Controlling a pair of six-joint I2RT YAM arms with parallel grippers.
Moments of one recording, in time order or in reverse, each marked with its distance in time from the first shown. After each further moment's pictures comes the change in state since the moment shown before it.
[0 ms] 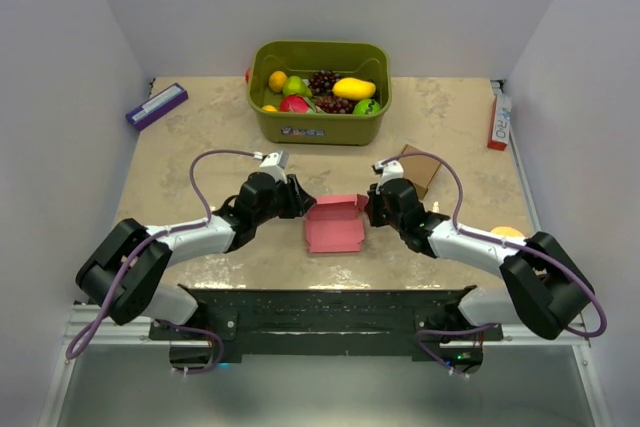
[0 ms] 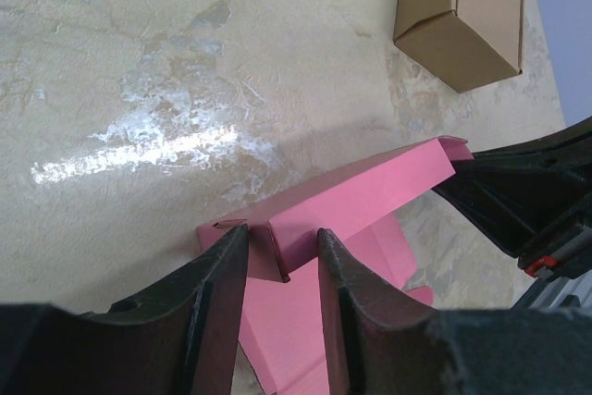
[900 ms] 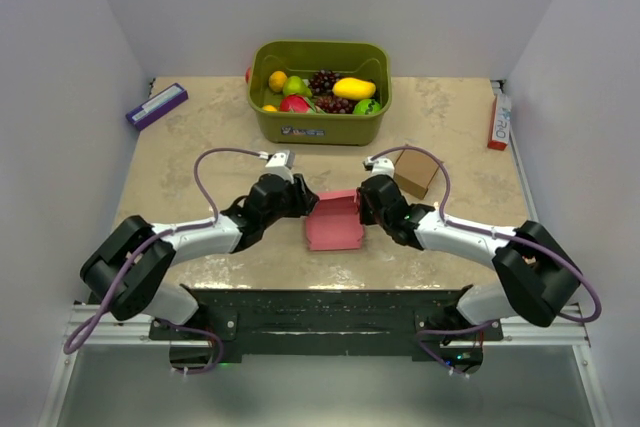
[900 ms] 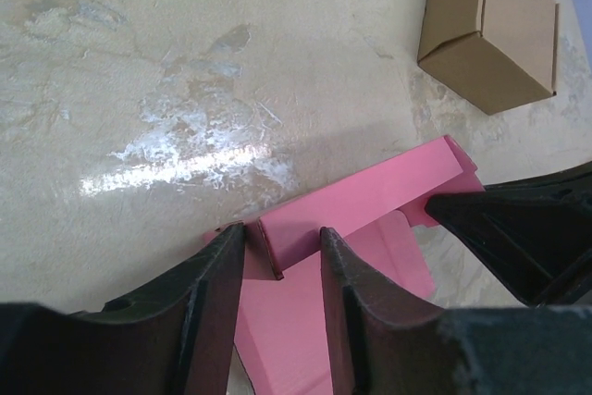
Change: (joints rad) left arm -0.067 0.030 0.038 -0.016 -0.149 0.016; right arm 0.100 0.077 0.135 -0.174 0.144 0.128
